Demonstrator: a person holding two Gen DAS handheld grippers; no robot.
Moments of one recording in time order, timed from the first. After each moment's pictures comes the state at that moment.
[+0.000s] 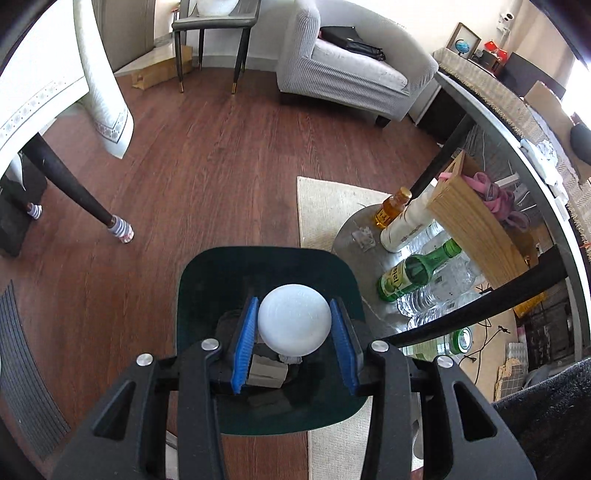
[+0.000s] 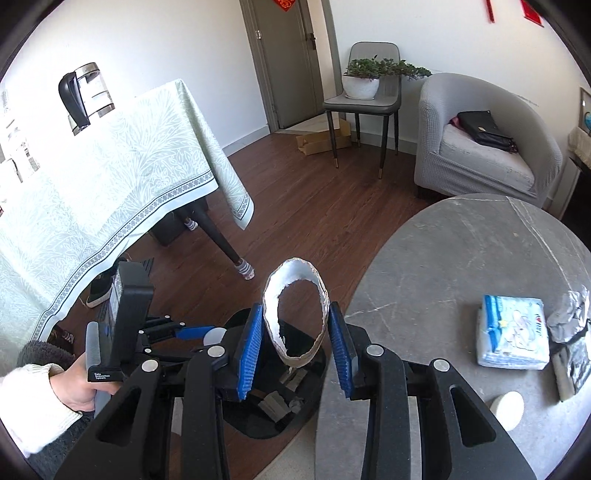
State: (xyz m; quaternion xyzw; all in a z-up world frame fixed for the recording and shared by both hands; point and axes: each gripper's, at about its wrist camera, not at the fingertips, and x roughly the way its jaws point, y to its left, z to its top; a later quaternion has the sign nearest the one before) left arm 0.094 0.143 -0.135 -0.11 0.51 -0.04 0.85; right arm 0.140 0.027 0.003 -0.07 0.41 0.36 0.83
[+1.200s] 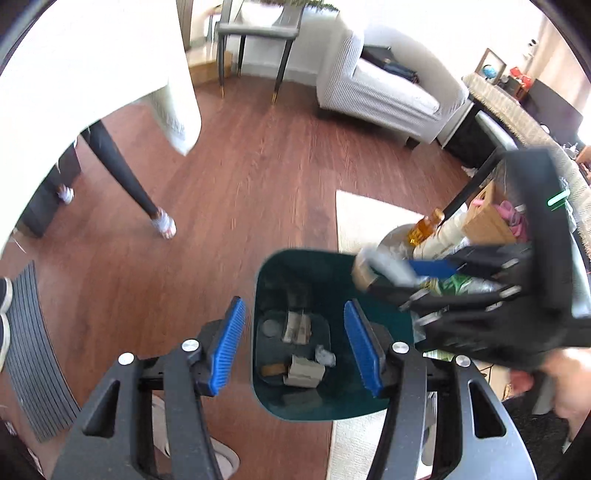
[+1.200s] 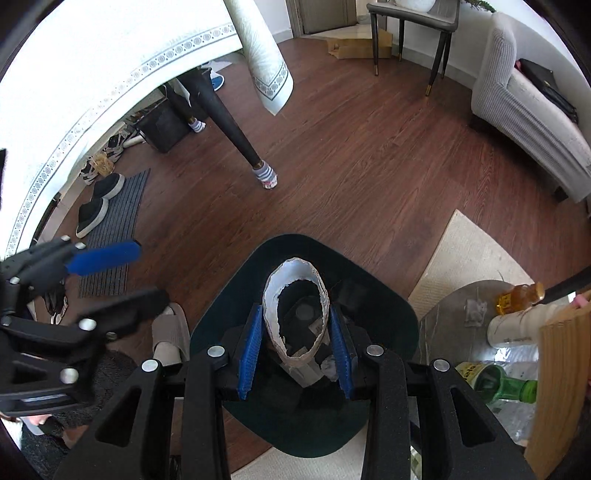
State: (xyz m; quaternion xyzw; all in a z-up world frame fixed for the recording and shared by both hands) left arm 0.061 0.211 -0.112 -0.12 0.48 0.01 0.87; right arm 0.147 0.171 -0.149 -0.16 0.56 0.36 0.73
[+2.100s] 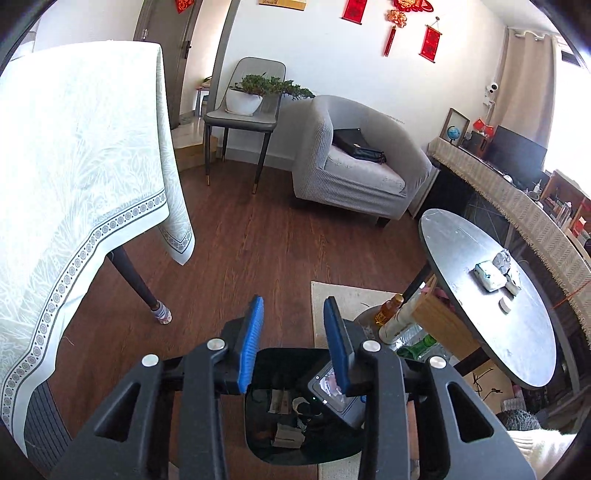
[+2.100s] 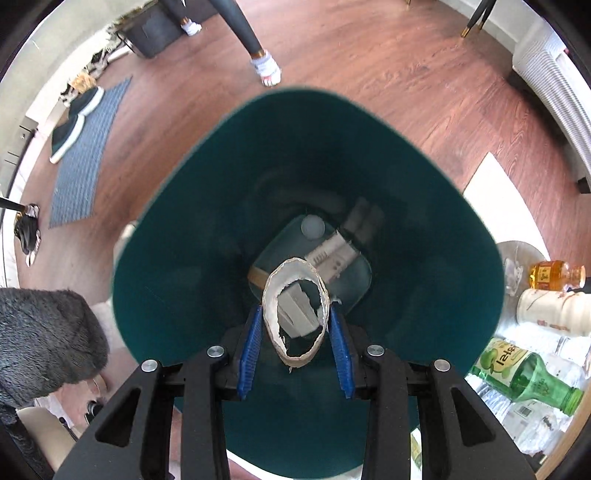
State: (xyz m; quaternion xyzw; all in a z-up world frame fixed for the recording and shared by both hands) left arm 0.049 0.220 0.004 -0.12 0.34 -0.01 0.93; right arm 0.129 0.194 -0.265 -0.27 0.64 0.34 0.64
